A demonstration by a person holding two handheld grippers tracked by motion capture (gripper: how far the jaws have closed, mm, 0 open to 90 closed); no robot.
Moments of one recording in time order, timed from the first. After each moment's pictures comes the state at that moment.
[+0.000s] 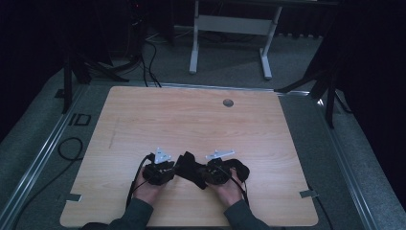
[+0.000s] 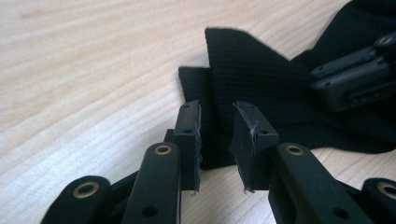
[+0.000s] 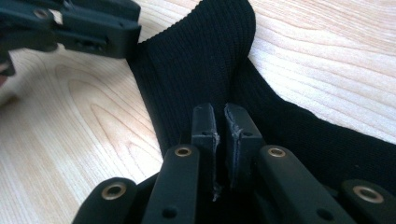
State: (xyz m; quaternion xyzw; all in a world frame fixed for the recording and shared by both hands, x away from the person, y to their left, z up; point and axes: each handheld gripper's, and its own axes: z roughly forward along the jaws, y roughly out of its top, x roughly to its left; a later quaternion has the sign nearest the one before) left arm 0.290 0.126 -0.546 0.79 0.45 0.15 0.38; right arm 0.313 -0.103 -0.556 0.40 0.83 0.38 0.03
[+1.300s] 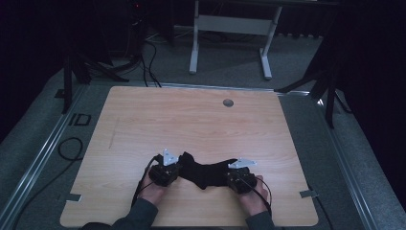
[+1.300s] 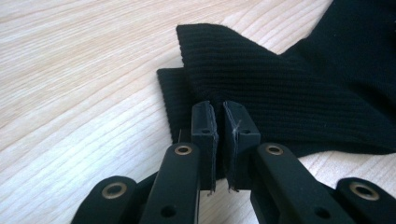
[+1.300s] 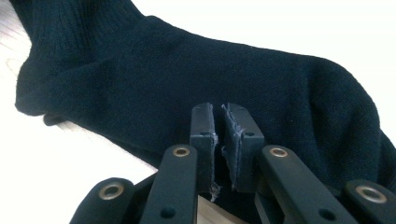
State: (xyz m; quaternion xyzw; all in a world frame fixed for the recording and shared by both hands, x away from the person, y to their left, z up) left arm 0.291 0.106 -0.553 0.81 0.43 0.17 0.35; right arm 0.285 -0.170 -0.550 0.44 0.83 0.30 0.16
